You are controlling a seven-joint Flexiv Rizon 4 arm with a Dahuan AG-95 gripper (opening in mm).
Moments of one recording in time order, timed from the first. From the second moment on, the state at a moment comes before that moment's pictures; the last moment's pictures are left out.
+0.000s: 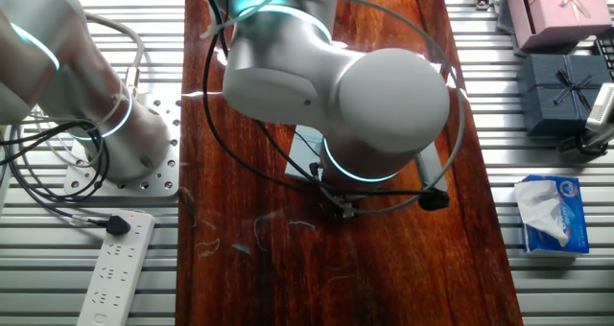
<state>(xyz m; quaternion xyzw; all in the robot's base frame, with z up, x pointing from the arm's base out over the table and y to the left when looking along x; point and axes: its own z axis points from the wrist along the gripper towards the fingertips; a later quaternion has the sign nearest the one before) 0.408 -0.122 0.064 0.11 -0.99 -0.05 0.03</state>
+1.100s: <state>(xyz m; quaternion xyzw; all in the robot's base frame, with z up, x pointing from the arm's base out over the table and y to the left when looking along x) 0.415 -0.110 0.066 0.09 -0.99 -0.05 0.04</state>
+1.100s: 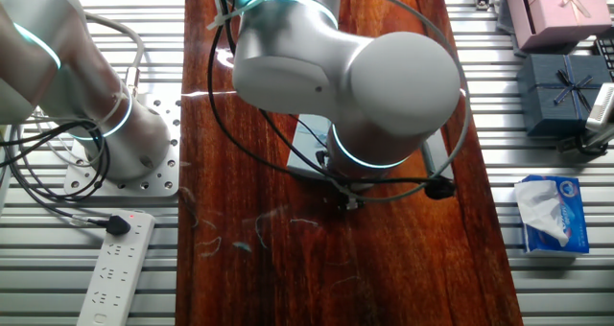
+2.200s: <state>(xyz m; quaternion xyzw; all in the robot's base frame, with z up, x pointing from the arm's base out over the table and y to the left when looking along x) 0.427 -0.095 0.110 0.09 -0.99 -0.03 0.06</state>
